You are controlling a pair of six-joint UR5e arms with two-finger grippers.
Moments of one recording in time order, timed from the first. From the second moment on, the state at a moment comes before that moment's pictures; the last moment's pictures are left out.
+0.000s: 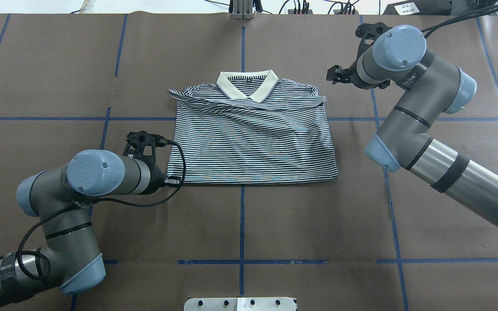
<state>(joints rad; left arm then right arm) -0.46 -1.92 -1.75 -2.02 -1.70 -1.13 0.83 -1.04 1.47 -1.22 1.75 1.17</state>
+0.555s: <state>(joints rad) -0.69 -1.91 -1.63 -2.06 -1.71 -0.78 0.82 -1.04 1.47 -1.22 1.75 1.18</state>
